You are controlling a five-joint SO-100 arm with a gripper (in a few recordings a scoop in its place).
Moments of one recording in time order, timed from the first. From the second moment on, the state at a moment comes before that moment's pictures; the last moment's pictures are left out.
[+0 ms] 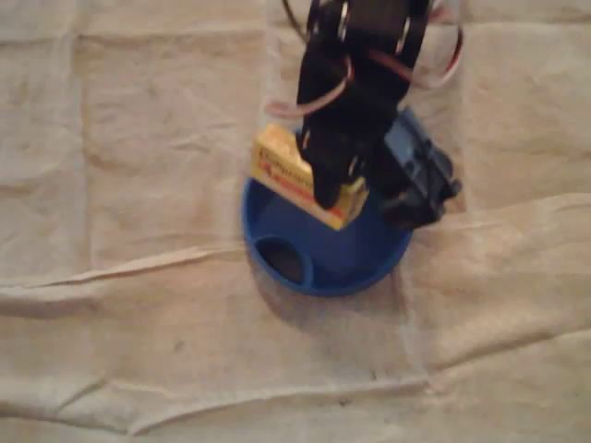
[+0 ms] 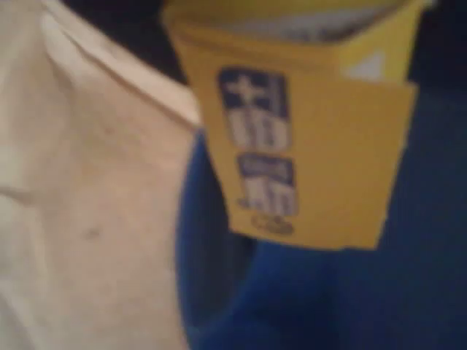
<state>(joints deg) 13.5 67.1 61.3 62.9 24.1</state>
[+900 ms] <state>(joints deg) 13.5 64.1 53.3 62.6 23.8</state>
